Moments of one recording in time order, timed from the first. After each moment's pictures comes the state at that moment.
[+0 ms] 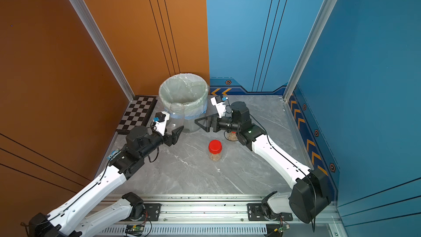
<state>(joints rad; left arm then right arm) -0.50 0.91 0.72 0.02 0.08 -0.03 0.56 1.37 1.12 0.01 -0.67 0.54</state>
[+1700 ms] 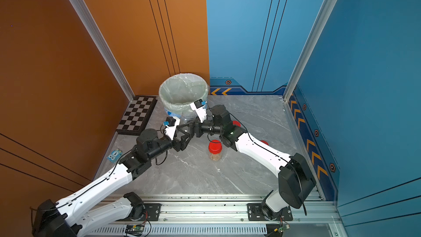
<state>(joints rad) -0.61 0.99 0.67 0.13 0.16 -0.10 0.72 1.53 1.19 0.14 -0.61 0.46</state>
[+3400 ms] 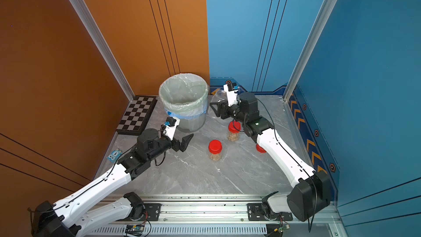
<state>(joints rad) -0.62 0.98 0.71 0.01 -0.01 -0.03 0.37 1.35 1.26 -0.14 -0.32 0.27</state>
